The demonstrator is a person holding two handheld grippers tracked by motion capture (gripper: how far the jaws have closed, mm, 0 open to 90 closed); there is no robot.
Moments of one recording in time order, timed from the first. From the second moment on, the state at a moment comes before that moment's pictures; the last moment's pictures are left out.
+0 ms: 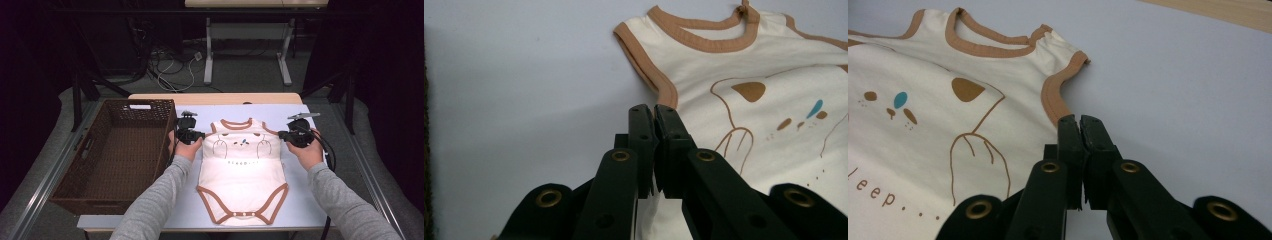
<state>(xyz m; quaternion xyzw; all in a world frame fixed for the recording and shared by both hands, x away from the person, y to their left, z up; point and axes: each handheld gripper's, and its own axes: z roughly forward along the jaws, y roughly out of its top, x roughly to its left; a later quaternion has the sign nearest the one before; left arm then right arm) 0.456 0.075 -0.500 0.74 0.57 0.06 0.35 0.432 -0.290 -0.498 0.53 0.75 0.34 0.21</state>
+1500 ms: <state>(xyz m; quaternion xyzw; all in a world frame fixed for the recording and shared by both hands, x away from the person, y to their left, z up) 0.394 0.079 -0.510 0.77 0.55 0.04 0.32 0.367 -0.303 -0.512 0.51 0.76 0.37 0.16</state>
